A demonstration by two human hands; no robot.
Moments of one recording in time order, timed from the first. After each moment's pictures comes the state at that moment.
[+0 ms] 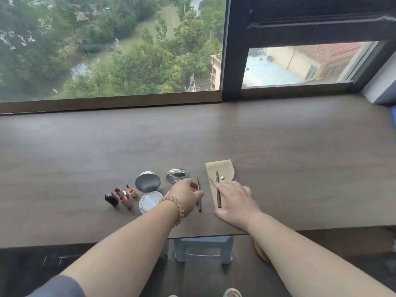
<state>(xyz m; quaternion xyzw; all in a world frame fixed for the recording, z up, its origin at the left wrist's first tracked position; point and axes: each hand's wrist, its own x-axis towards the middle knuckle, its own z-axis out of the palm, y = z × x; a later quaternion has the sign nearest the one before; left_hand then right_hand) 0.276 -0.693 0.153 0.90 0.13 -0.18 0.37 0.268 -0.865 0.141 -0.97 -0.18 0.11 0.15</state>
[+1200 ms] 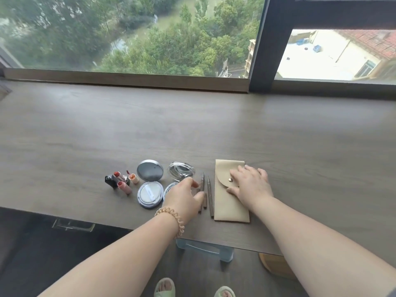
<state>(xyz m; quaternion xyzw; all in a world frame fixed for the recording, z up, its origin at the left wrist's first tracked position) 0.269 -0.709 0.130 0.91 0.23 -0.07 0.33 0.356 -0.884 0.104 -0.97 -0.20 0.12 0.07</state>
